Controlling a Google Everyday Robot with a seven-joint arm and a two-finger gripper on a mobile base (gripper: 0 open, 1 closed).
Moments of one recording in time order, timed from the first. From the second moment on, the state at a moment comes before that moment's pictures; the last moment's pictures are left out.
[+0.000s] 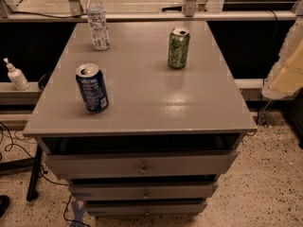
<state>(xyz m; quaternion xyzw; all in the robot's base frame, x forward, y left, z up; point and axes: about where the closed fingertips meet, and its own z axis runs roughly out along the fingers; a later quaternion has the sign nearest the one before) 0.401 -0.167 1.091 -0.61 0.73 -0.13 0.28</state>
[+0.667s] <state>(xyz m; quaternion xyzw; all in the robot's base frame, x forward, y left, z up) 0.401 -0.167 1.091 -0.61 0.73 -0.13 0.28</state>
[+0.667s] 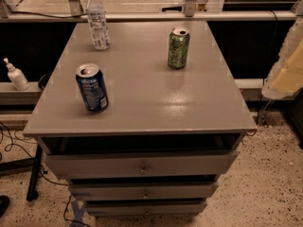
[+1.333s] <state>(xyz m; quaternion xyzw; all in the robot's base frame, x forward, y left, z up) 0.471 -0.165 1.049 -0.56 0.75 -0.07 0.35</state>
